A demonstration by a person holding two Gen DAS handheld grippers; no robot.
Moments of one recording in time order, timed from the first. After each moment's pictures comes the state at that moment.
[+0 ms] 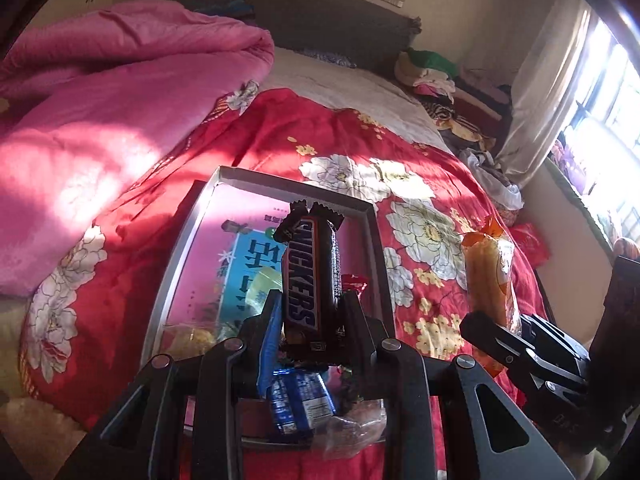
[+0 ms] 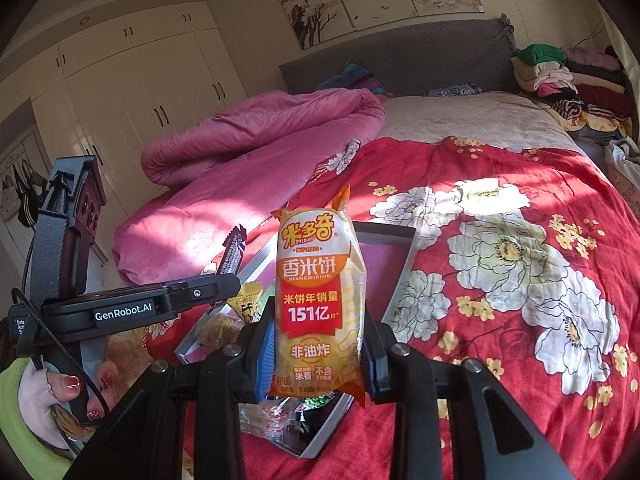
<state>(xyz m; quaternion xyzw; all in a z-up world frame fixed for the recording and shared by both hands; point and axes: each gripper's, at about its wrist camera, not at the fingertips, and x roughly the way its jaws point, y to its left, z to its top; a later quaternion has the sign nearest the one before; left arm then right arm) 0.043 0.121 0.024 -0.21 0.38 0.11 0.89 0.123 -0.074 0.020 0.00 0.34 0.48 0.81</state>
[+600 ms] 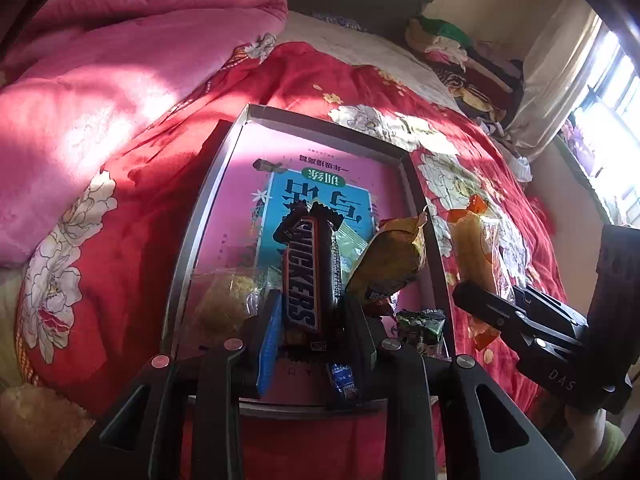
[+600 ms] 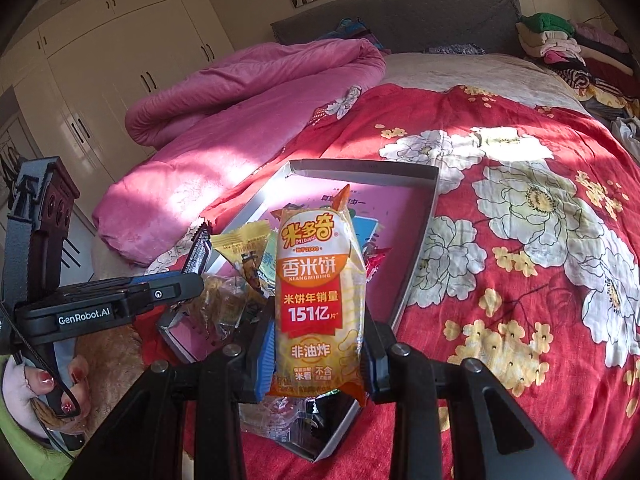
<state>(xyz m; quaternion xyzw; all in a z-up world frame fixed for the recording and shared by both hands) 0.029 0.142 -0.026 -0.21 0.45 0.10 0.86 0.121 -0.039 -0.026 -0.03 0.42 0.46 0.79</state>
